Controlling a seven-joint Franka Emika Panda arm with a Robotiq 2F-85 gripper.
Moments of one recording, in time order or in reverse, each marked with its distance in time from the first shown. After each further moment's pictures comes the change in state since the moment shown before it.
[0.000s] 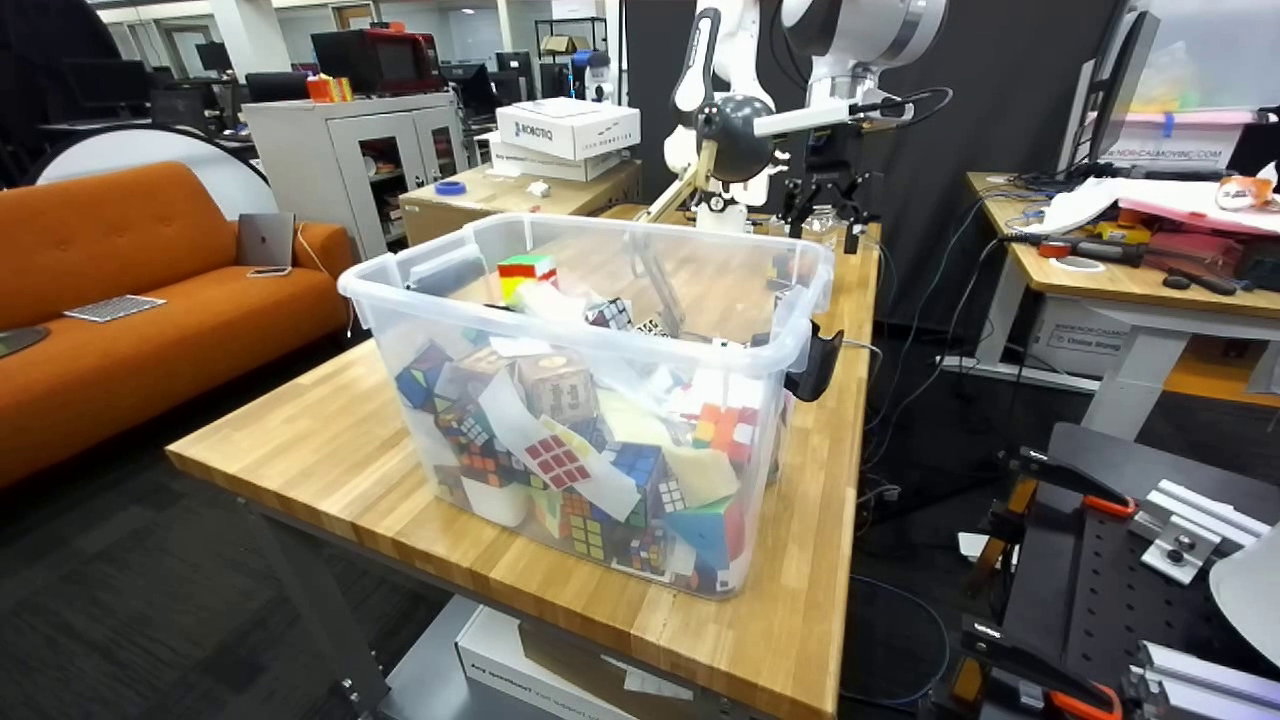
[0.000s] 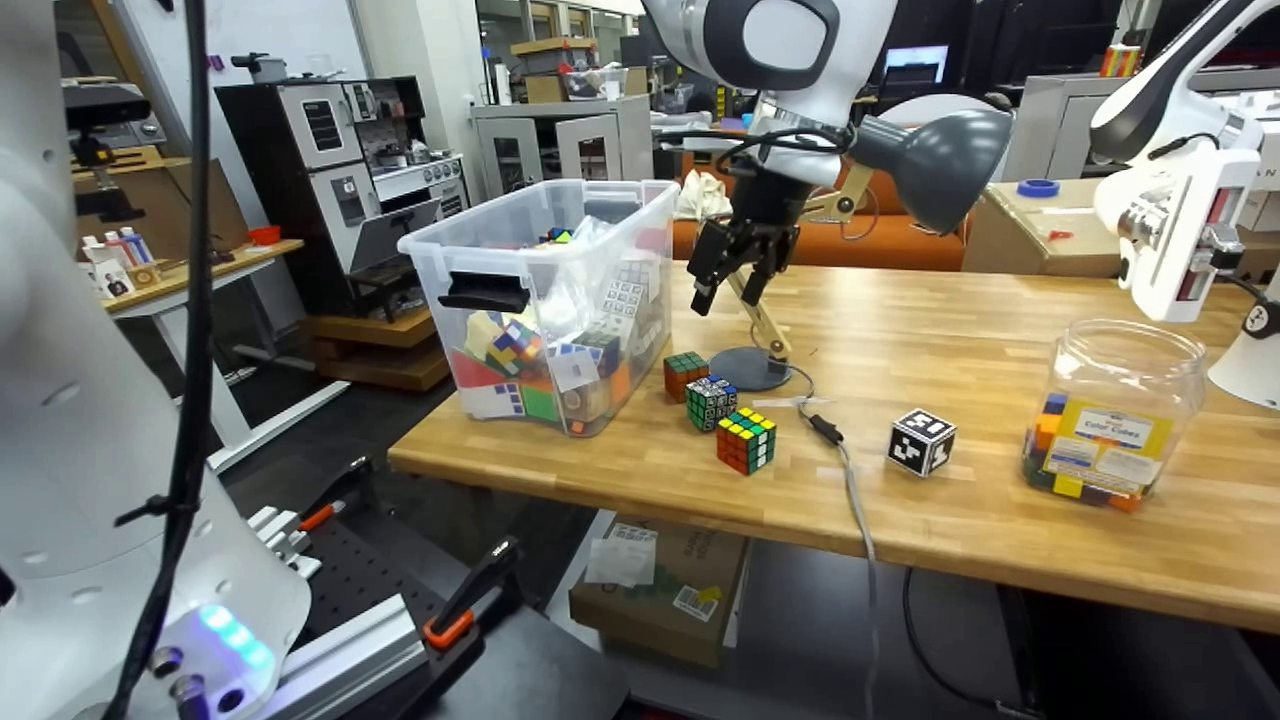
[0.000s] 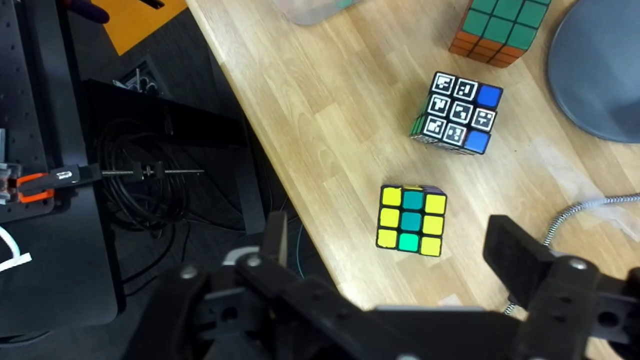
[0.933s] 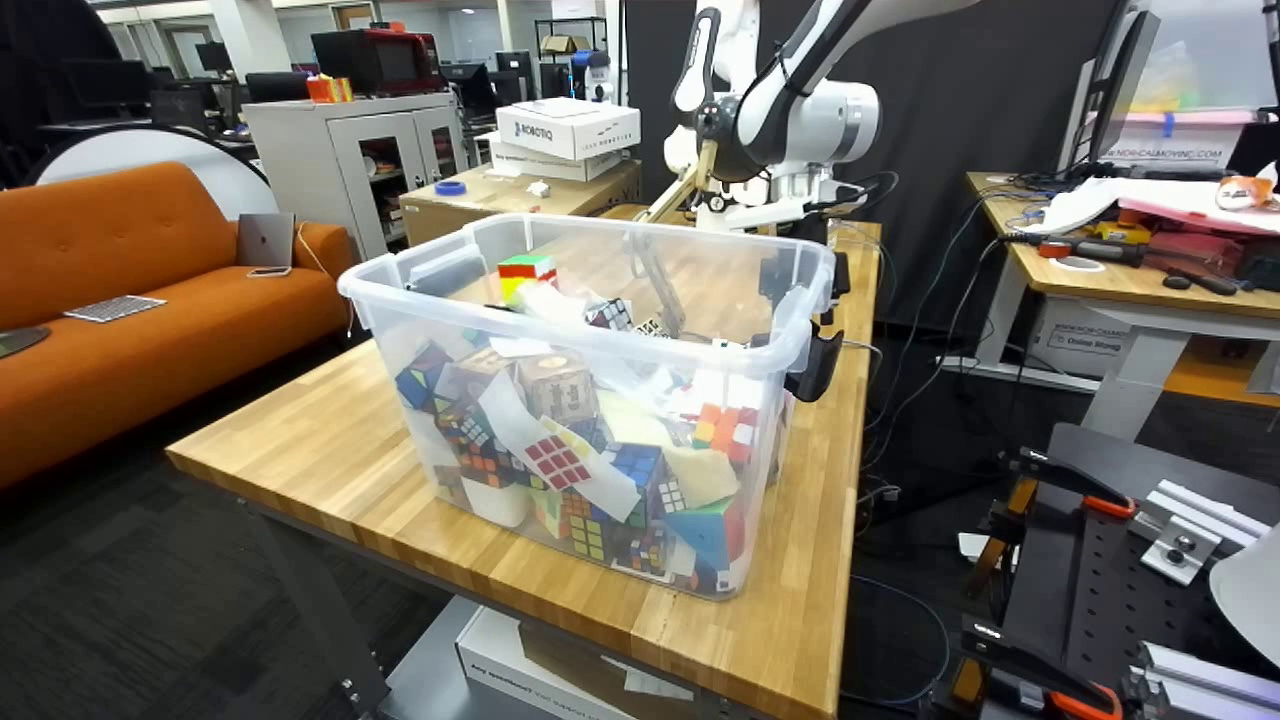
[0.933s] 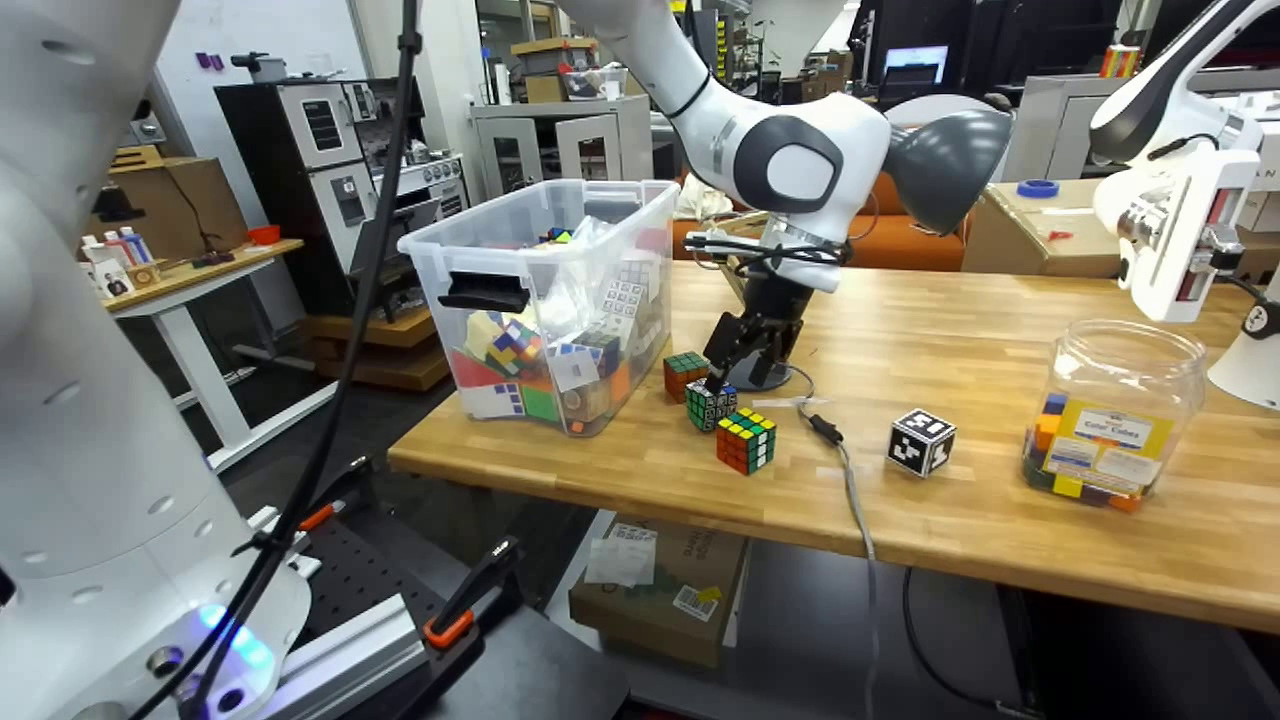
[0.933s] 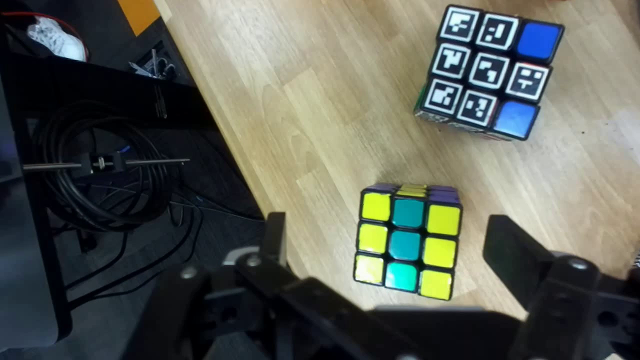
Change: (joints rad) arm 0.008 0.318 0.017 0.176 -0.001 0.042 0.041
